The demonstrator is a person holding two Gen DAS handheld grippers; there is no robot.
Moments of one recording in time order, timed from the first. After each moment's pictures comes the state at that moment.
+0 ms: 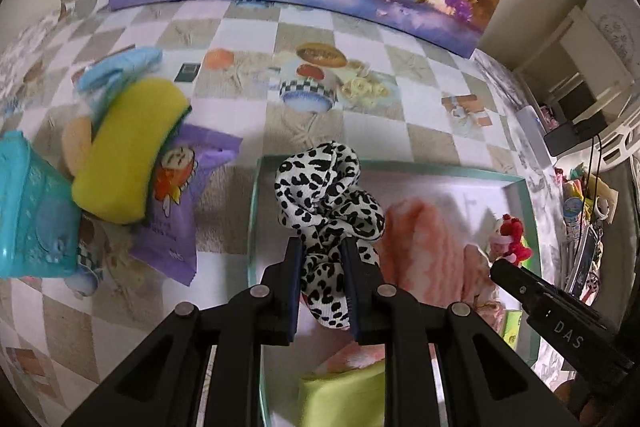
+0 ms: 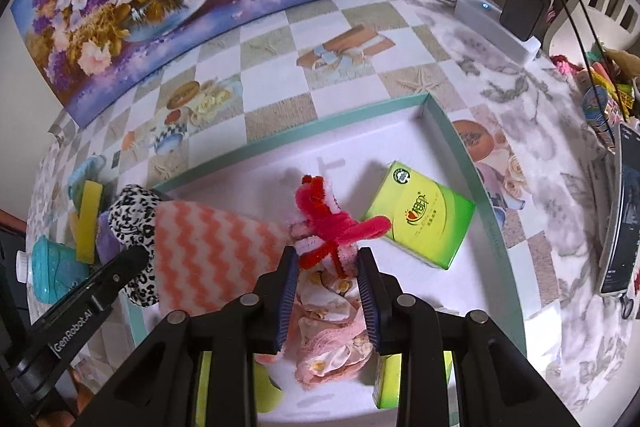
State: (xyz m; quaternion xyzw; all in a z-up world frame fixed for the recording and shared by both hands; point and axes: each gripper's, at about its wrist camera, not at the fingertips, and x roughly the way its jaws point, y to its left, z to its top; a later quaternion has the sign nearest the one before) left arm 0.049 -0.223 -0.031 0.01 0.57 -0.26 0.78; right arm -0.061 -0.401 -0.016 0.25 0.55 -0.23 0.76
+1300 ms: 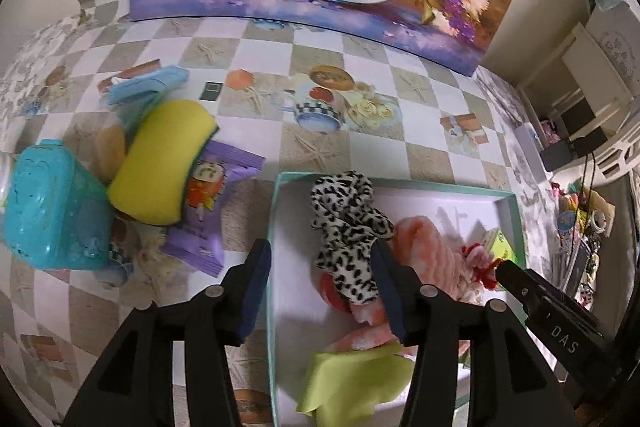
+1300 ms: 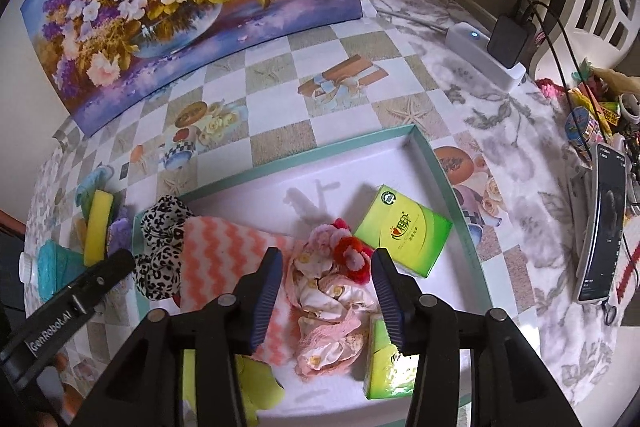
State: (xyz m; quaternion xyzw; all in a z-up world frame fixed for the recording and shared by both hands) left arm 0.050 -0.212 0.000 0.01 0.57 -0.23 0.79; right arm -0.065 -0.399 0.009 0.23 0.53 -0.24 0.78
